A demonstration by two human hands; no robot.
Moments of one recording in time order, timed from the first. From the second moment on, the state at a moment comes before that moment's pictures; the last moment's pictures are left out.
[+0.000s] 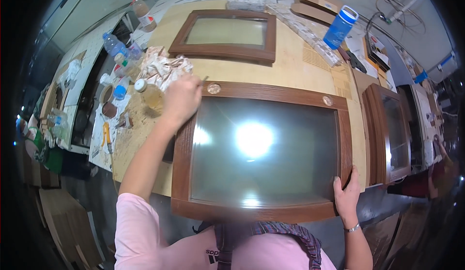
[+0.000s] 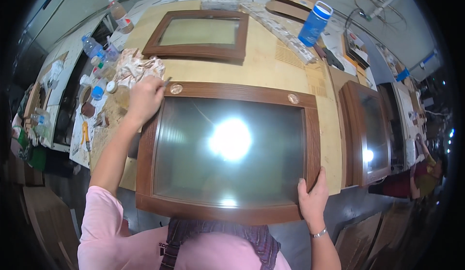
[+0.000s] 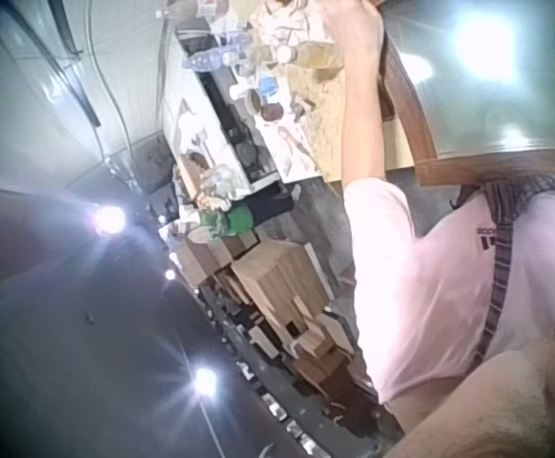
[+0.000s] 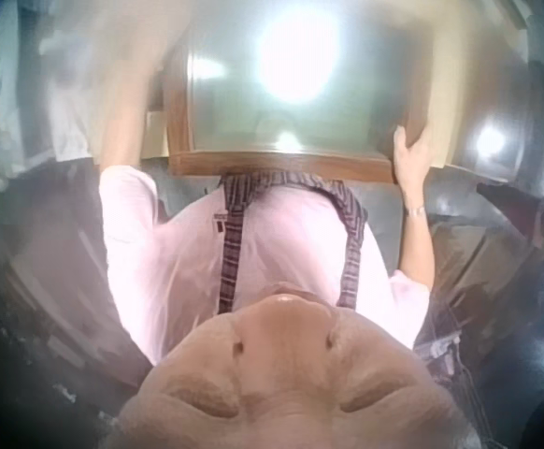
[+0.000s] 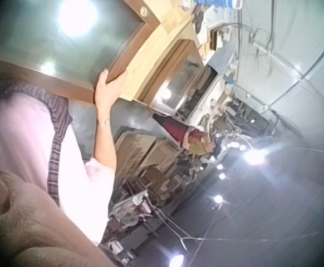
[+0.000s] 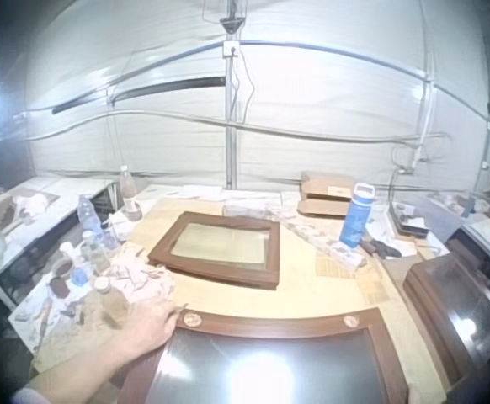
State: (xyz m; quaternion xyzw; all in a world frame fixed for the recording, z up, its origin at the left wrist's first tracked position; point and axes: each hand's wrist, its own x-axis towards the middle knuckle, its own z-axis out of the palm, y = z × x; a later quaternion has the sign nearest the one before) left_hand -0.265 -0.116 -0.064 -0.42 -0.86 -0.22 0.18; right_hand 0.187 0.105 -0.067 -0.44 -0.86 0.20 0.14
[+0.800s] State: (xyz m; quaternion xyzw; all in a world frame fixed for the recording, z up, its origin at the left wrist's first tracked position) left_hand -0.122 0.132 -0.060 -0.63 -0.72 -0.30 0.02; right_hand 0.190 0.111 -0.061 -0.42 -0.86 0.25 0.16
